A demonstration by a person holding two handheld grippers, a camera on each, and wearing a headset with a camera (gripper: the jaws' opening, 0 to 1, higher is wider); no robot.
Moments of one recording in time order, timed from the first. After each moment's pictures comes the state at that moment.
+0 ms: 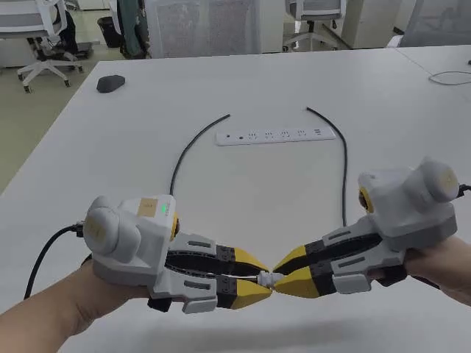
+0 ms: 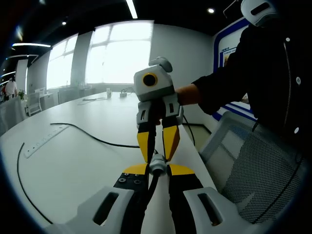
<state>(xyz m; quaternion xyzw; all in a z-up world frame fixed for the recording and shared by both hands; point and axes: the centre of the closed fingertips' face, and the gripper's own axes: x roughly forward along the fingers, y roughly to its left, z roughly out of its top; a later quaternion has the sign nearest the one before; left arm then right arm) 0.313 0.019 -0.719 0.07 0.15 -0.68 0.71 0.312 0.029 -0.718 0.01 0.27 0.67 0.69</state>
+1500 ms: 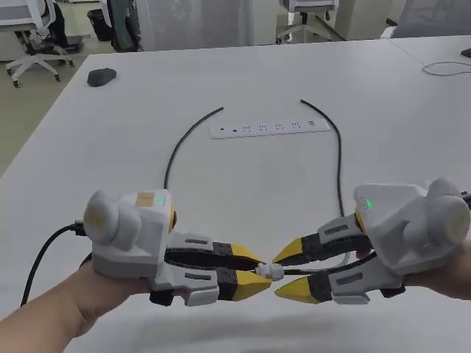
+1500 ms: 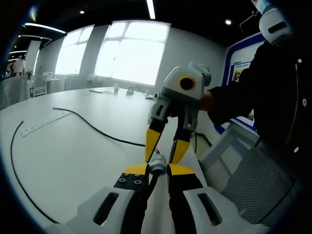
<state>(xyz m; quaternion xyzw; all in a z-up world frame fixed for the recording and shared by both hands) 0.319 0.016 -0.724 0.00 0.19 -0.66 0.73 0.311 0.019 -0.735 -0.21 0.18 0.66 0.70</state>
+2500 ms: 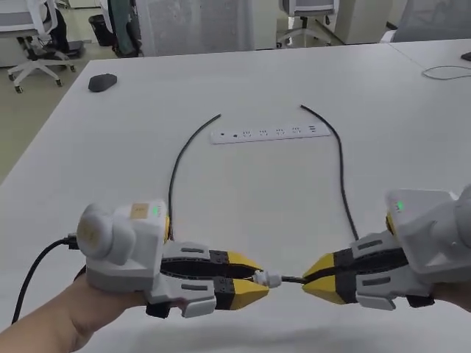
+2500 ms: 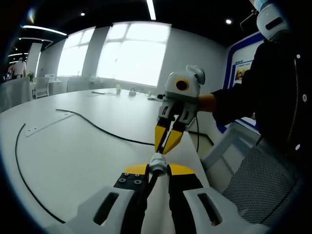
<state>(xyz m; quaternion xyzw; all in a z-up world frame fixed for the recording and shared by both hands) 0.319 0.021 -0.725 0.00 0.18 -0.65 0.74 0.316 -0.019 -0.742 -0.15 0.24 0.59 0.75</state>
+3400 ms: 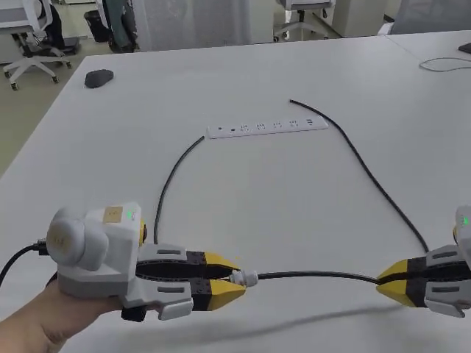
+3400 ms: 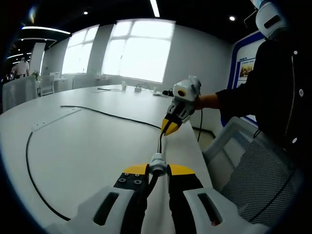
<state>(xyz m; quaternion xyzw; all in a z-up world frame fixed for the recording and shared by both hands) 0.317 0.048 -0.732 0.02 0.20 -0.63 0.75 0.321 -0.136 -0.788 -0.19 0.32 0.47 0.80</state>
